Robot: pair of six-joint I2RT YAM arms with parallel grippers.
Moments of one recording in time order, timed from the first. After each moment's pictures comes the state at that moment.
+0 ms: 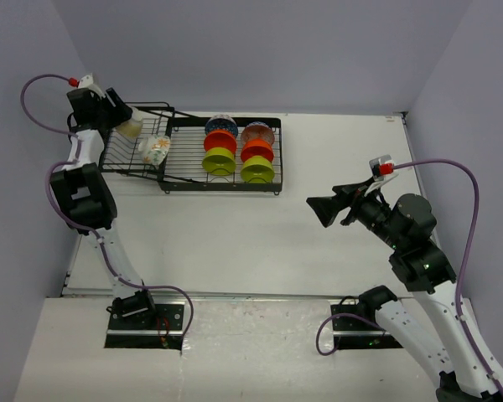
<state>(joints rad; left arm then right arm) 0.32 2.16 1.81 -0.07 0.30 -0.29 0.39 0.60 0.84 -0.35 -0.28 0.37</state>
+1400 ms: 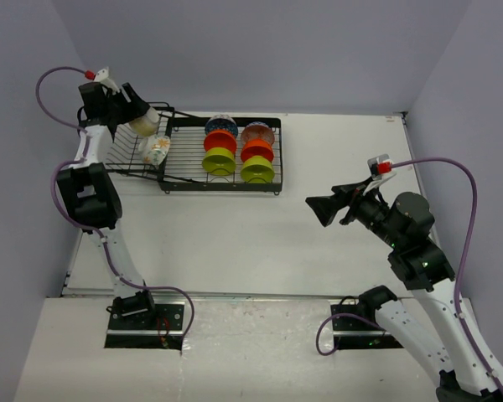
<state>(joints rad) 0.26 2.15 1.85 -0.12 0.40 -0.30 0.39 0.62 0.84 -0.35 -0.28 0.37</state>
